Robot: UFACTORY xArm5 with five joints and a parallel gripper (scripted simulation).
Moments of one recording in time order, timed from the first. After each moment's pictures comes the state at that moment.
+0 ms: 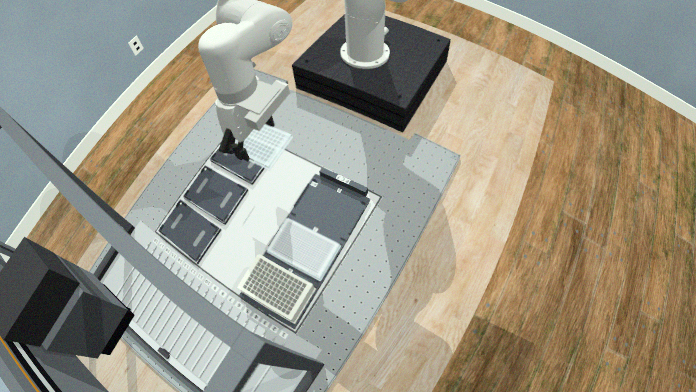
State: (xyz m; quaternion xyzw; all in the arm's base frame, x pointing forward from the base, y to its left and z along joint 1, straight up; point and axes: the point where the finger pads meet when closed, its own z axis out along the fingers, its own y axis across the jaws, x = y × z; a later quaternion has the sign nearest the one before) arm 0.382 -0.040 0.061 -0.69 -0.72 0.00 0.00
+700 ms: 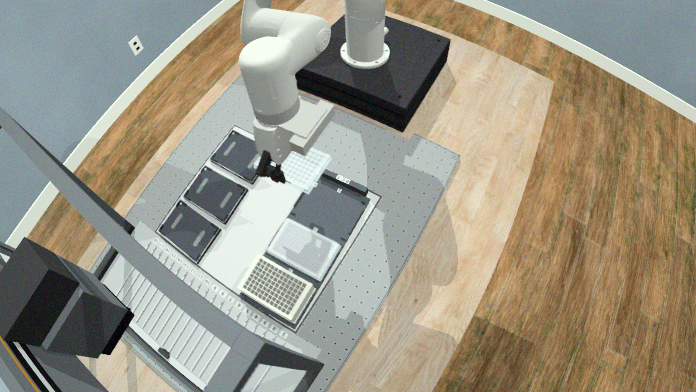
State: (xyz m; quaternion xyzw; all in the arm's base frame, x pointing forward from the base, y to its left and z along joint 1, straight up) arm 0.388 0.054 0.061 -0.69 -0.72 0.00 0.00
